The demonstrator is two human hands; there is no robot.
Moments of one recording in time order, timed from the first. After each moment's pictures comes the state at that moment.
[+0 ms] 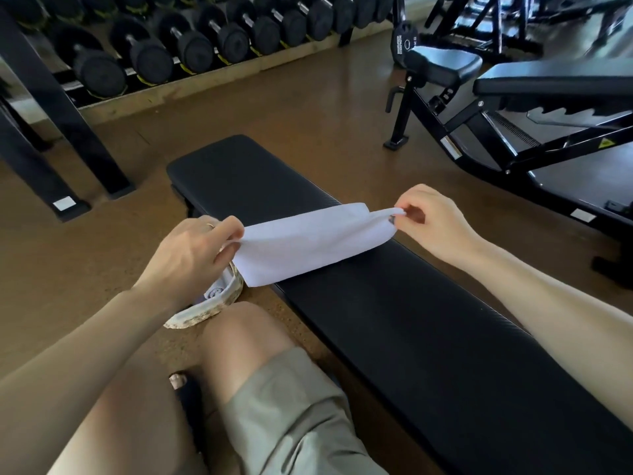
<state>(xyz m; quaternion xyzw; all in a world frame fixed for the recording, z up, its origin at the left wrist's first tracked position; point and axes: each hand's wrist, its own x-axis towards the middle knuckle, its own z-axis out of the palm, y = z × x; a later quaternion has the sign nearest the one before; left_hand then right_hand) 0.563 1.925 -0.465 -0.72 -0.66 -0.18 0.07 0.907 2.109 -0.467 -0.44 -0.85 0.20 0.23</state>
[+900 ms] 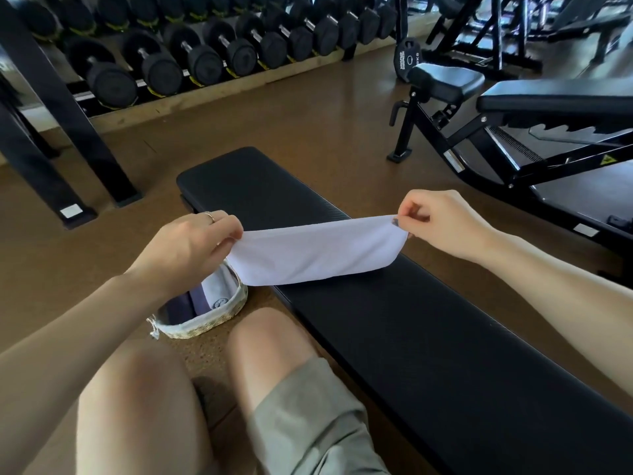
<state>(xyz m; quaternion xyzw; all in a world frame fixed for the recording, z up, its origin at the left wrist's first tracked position) 0.527 1.937 -0.447 -0.75 -0.63 -0.17 0.08 0.892 2.110 -0.425 -0.43 -0.86 0.21 0.17</state>
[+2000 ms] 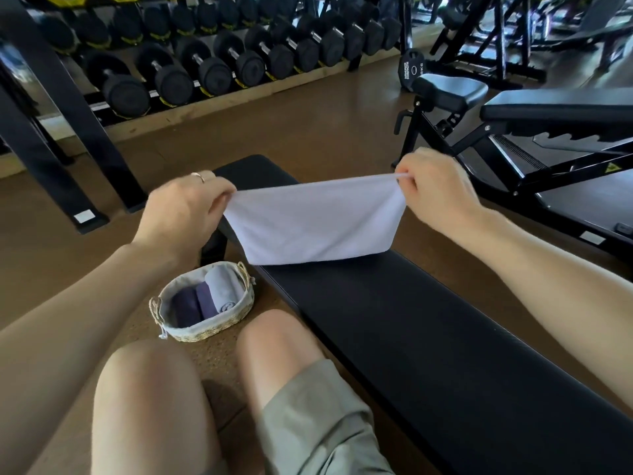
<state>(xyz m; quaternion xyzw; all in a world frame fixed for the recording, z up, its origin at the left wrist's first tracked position) 0.528 1.949 -0.401 -0.66 -0.69 -0.23 0.19 0.850 2.118 -0.386 -0.43 -0.87 -0.04 0.23</state>
